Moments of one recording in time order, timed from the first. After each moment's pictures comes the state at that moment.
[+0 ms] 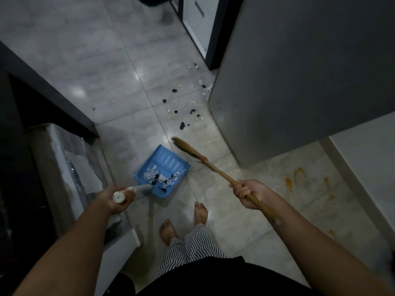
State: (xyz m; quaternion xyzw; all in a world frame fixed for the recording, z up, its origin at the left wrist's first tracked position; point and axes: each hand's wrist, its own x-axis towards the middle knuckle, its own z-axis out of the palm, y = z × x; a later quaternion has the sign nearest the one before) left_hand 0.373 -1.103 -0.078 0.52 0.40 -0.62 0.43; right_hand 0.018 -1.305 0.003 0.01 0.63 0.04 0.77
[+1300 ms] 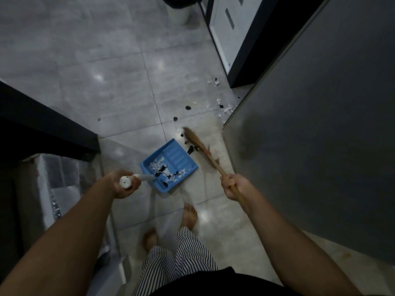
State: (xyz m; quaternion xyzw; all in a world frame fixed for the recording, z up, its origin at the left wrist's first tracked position) left_hand 0.485 -1.348 -0.097 0.54 0.41 -0.62 0.40; right_hand 0.190 -1.545 -0.080 0.01 0.63 -0.02 0.78
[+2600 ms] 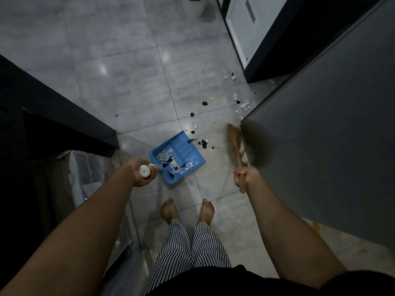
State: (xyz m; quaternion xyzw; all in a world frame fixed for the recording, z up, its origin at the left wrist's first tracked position) left_hand 0.543 -1.339 -0.081 0.57 0.38 -0.62 0.39; right_hand 0.270 -1.513 -0.092 0.01 0.70 -0.11 0.70
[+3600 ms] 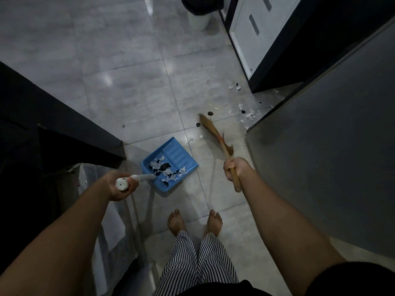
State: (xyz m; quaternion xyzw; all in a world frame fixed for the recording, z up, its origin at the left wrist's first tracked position) left_hand 0.620 -1.289 -0.082 0.54 0.39 -0.62 0.41; right_hand 0.354 -1.530 -0.100 -0.04 0.66 -0.05 0.75
